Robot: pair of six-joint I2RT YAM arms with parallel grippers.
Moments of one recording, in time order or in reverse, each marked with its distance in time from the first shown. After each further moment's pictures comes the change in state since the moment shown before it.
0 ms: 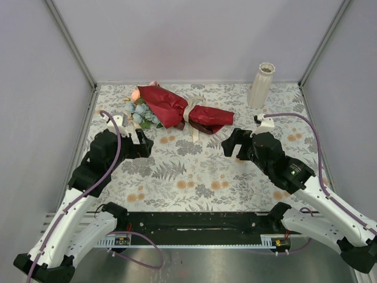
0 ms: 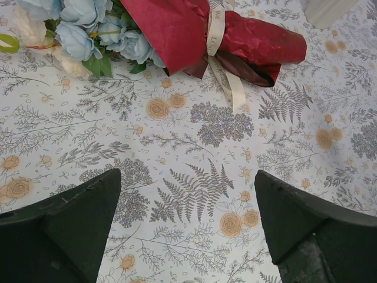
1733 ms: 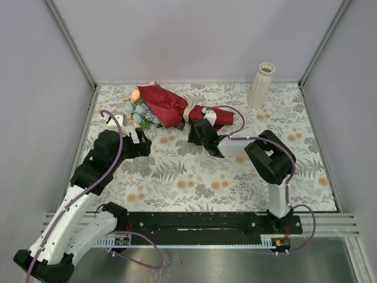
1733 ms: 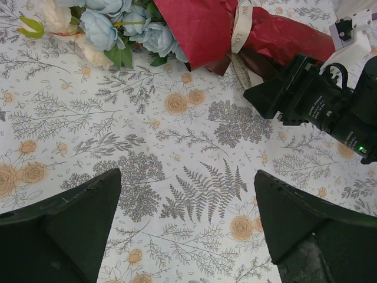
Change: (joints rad) left arm -0.018 0.023 0.000 -0.023 -0.095 -0.026; right arm -0.040 1.146 0.215 0.759 -0.022 0.035
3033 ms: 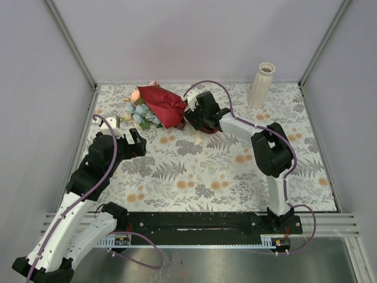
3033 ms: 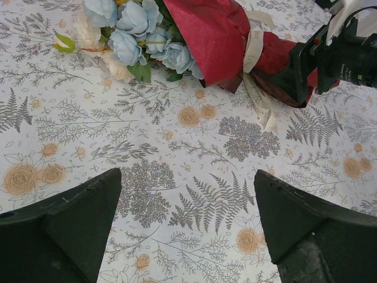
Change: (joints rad) left arm 0.000 -0.063 -0.012 0.002 -0.076 -0.003; right arm -0.127 0.064 0.428 -0.397 -0.263 -0.945
